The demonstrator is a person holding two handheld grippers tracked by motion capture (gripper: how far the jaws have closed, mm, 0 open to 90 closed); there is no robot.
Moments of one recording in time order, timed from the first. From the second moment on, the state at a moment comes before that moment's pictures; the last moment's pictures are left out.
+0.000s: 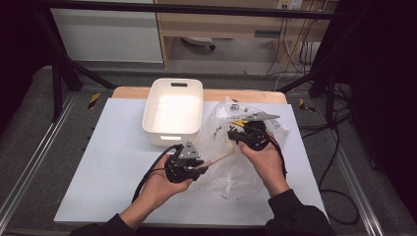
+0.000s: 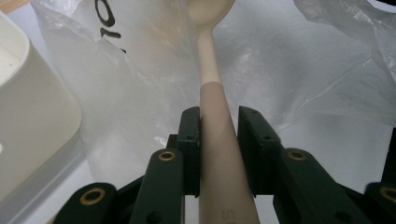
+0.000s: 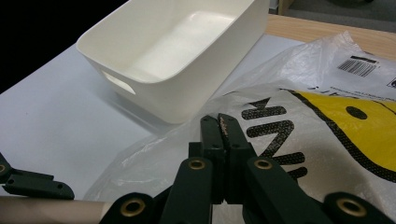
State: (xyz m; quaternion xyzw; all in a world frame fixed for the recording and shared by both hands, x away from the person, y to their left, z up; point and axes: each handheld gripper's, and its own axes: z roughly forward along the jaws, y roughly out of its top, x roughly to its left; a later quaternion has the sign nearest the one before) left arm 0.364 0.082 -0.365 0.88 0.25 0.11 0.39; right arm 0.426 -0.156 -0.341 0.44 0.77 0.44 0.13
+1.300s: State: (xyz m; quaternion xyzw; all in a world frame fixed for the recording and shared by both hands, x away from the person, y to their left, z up) left arm 0.383 0.058 -0.385 0.88 0.26 0.12 0.39; right arm 0.428 -0.155 -0.305 0.44 0.76 0.45 0.16
